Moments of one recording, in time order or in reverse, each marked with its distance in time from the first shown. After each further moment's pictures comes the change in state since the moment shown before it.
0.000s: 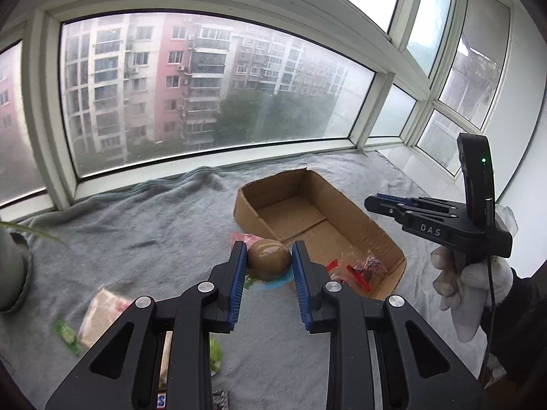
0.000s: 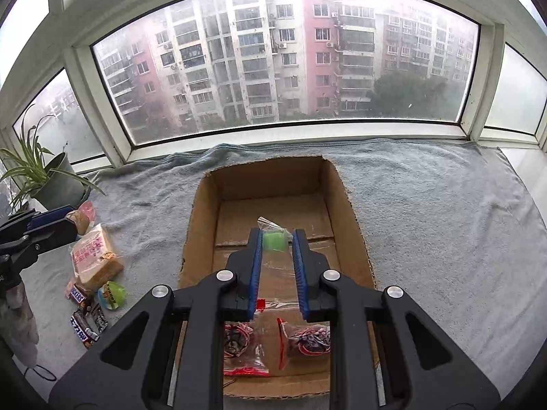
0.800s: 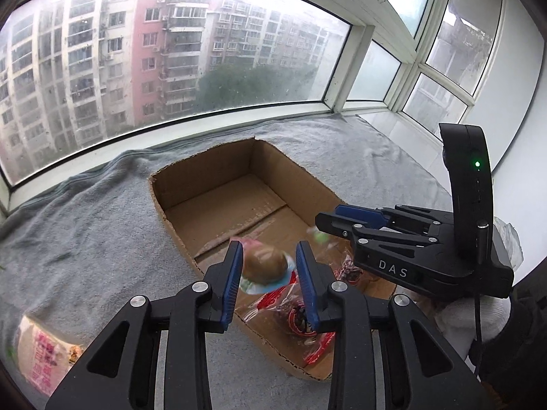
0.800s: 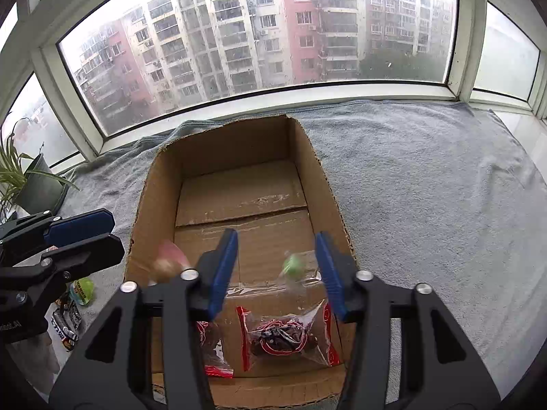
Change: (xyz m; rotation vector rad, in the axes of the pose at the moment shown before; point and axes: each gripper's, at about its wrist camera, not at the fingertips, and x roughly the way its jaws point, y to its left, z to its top) left arm 0.084 -0.059 0.003 0.052 0.123 -0.057; right arm 0.026 -0.033 -0.026 0.079 0.052 -0.036
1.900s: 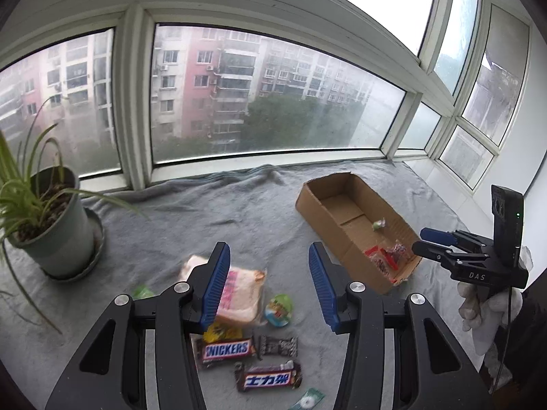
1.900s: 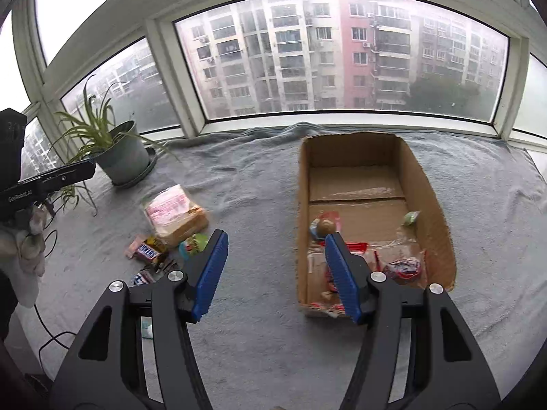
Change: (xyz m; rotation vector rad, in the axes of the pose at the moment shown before) left arm -0.188 0.124 -0.064 -0.152 -0.136 0.172; right arm -0.096 0.123 -0.043 -0.169 -0.034 0.204
